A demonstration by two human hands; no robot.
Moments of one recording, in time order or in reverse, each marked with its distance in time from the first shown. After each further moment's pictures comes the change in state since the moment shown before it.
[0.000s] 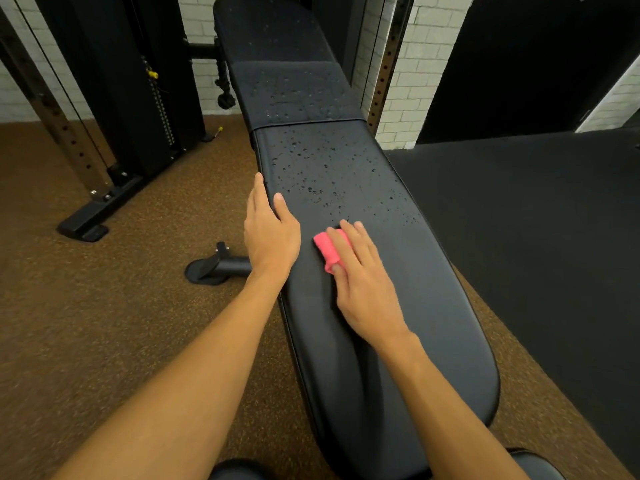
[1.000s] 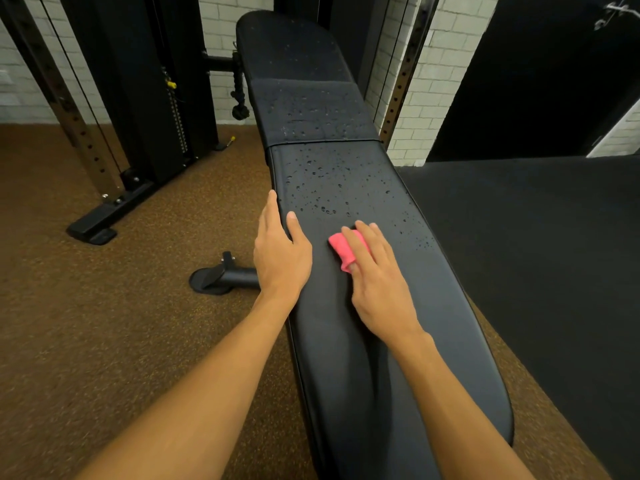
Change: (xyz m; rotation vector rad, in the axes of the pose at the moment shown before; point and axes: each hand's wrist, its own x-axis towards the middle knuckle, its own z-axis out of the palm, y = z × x) left_hand 0.000 -0.003 0.002 0.006 0.032 0.018; right_hand 0.040 0.018 -0.002 -0.006 0.001 -0.039
